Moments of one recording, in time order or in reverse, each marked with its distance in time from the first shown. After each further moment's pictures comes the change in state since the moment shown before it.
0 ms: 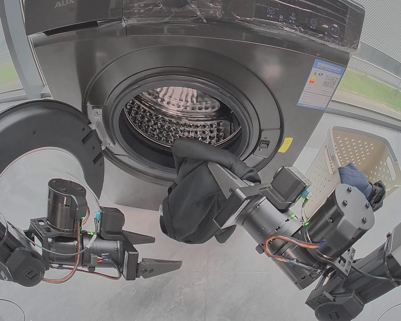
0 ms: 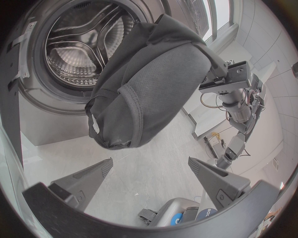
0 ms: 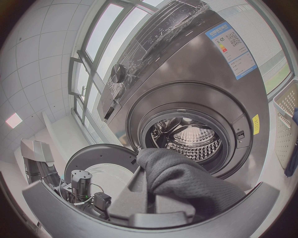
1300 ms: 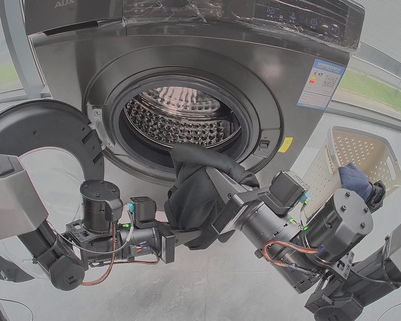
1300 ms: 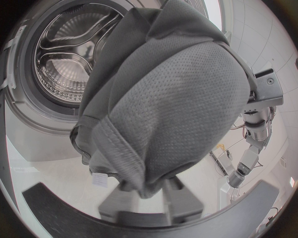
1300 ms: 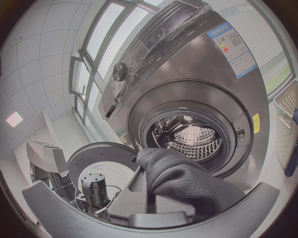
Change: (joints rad) left arm -0.089 0.240 -0.126 -0.337 0.123 -0.094; right arm 0.010 0.004 0.016 -0.012 -0.003 -0.009
